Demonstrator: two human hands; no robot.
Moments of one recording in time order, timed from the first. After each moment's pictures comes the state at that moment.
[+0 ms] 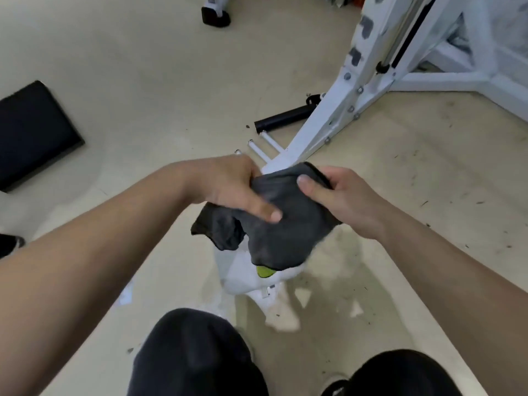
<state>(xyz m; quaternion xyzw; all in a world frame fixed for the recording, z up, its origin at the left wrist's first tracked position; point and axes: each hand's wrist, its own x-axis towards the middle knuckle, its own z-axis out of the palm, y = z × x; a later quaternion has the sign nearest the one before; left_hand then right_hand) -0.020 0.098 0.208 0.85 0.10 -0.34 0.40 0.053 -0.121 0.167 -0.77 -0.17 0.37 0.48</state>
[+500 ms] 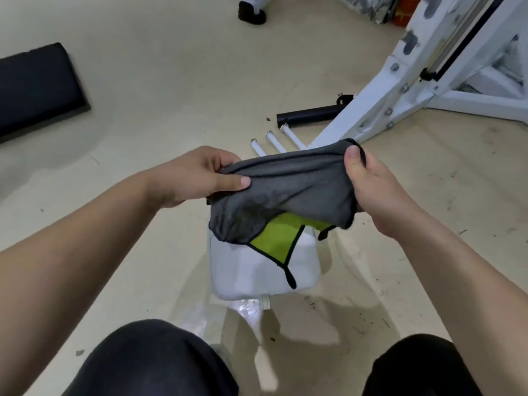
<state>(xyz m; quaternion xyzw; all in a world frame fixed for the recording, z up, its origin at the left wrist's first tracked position) -0.097 0.157 0.031 0.79 0.17 -0.14 0.58 0.056 -0.105 0.030 -0.79 -0.15 0.28 0.53</state>
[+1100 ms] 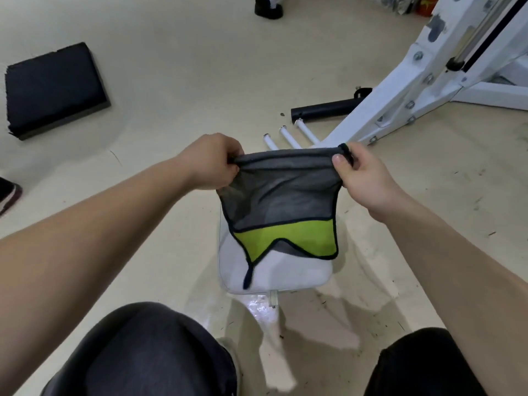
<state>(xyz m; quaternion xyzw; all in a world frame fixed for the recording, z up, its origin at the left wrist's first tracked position) -0.078 0.156 0.013 0.94 0.25 -0.08 0.22 0.084 -0.086 -0.036 -0.79 -0.21 0.28 0.50</state>
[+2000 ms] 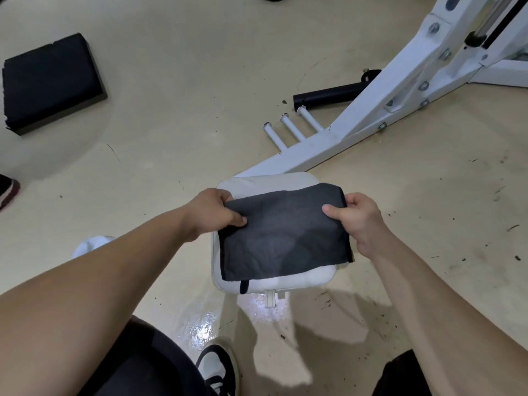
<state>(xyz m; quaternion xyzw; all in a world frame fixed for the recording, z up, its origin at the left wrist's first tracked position) -0.117 0.130 -0.098 0.76 0.42 -0.15 0.48 0.055 -0.113 -0.142 -0.77 0.04 0.34 0.54</state>
